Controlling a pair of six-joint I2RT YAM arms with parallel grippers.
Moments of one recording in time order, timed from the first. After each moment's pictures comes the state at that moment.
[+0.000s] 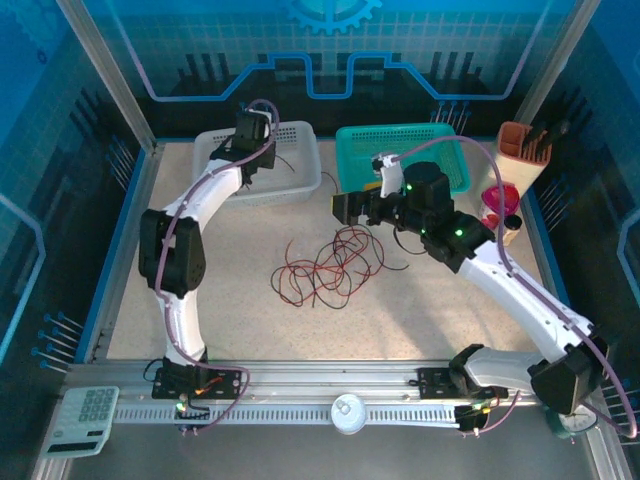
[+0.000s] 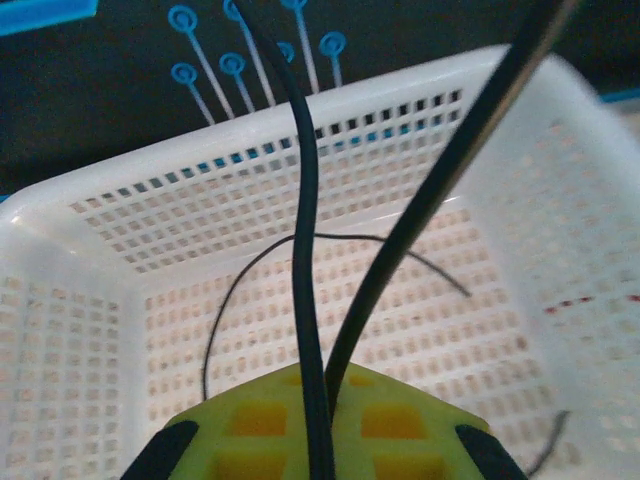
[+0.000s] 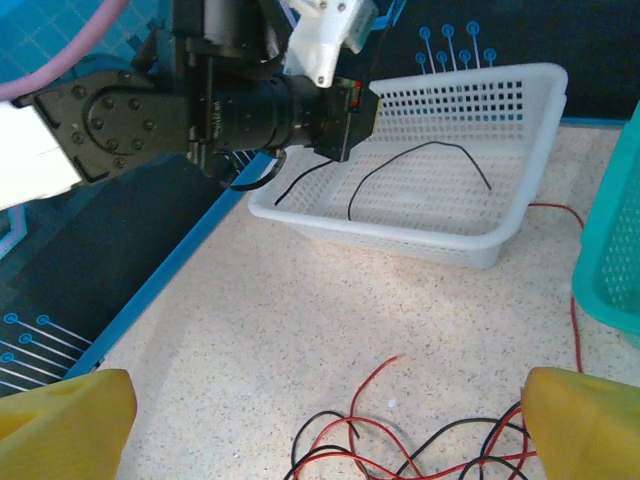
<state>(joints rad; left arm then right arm) -0.21 2.03 1.75 -0.40 -0.28 -0.01 0.58 1.22 1.19 -0.34 -0.23 0.38</state>
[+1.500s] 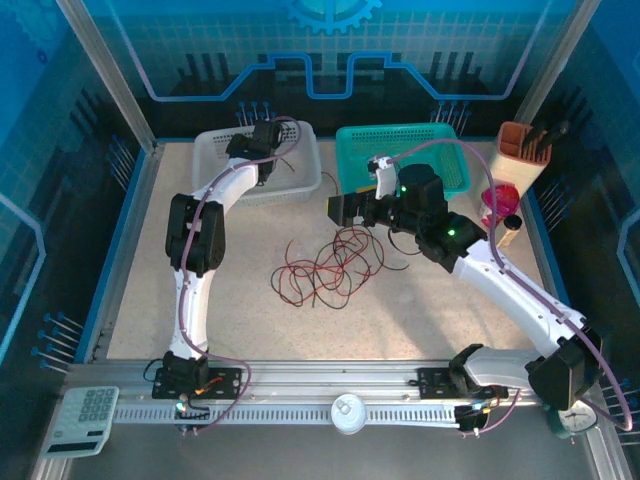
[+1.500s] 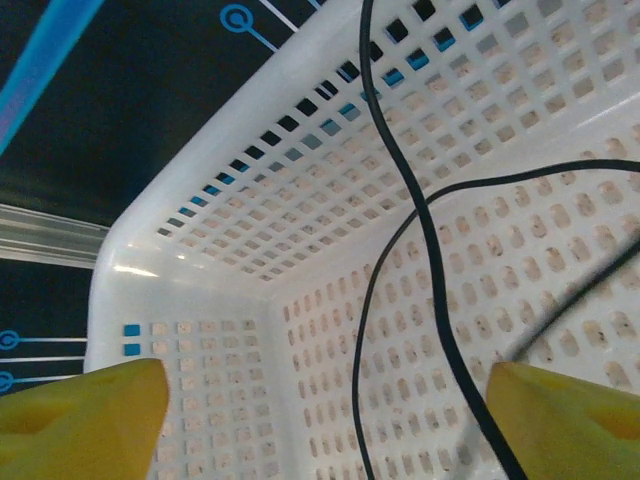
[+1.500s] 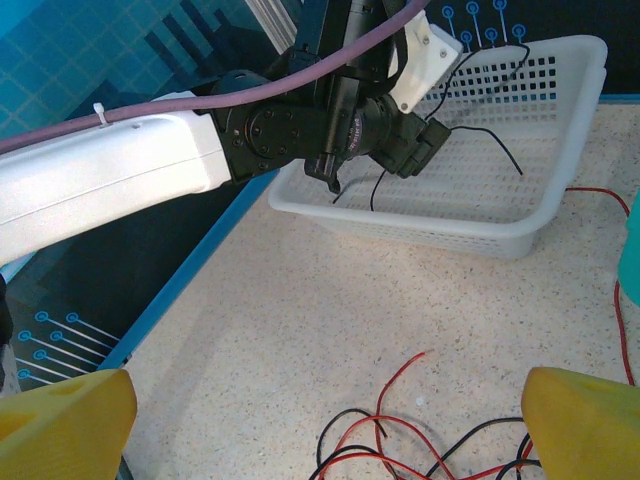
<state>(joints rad) -0.21 2.28 1.91 -0.40 -0.60 0.36 0.59 1.23 1.16 -0.29 -0.26 0.43</state>
